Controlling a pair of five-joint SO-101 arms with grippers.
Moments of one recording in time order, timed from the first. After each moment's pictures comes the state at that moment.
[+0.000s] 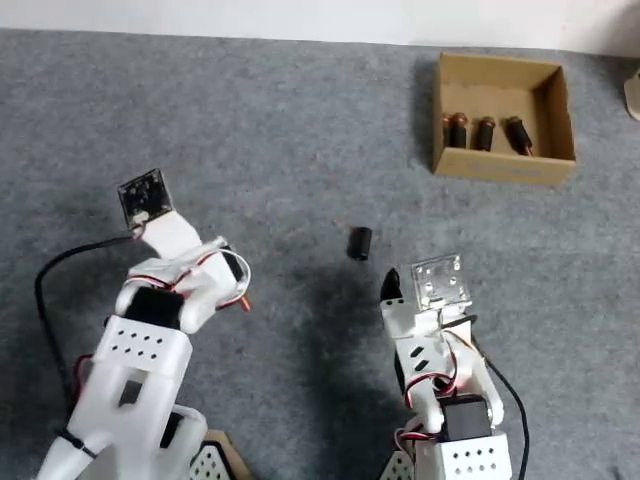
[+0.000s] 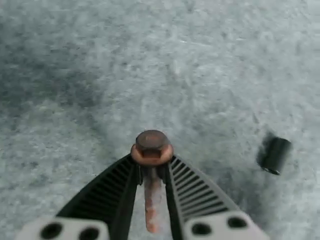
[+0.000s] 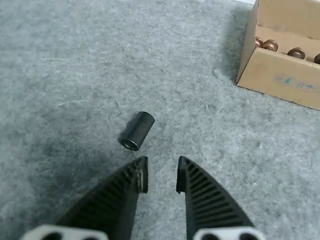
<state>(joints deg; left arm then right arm) 4.5 -48.7 61.8 47.1 40.6 -12.1 -104.3 95.2 43.6 9.5</state>
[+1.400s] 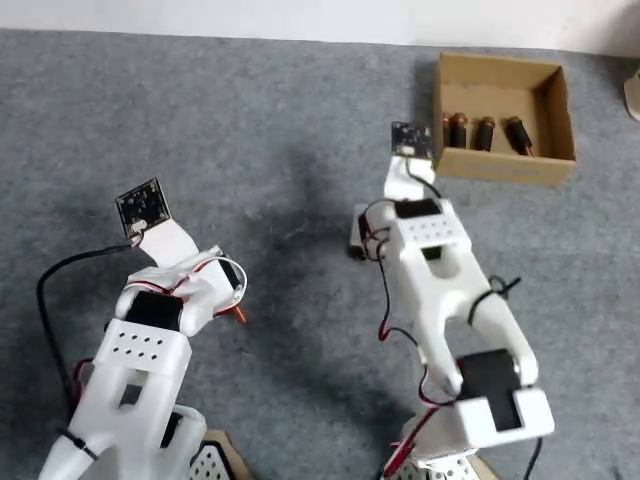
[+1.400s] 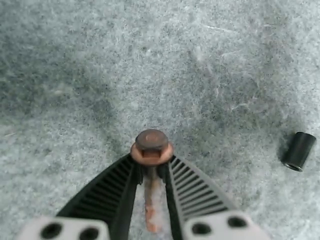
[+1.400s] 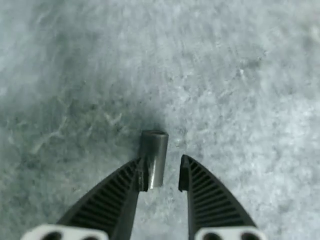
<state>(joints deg) 3.7 -48.7 64.8 47.2 40.6 -16.2 0.0 26.2 45.8 -13.1</state>
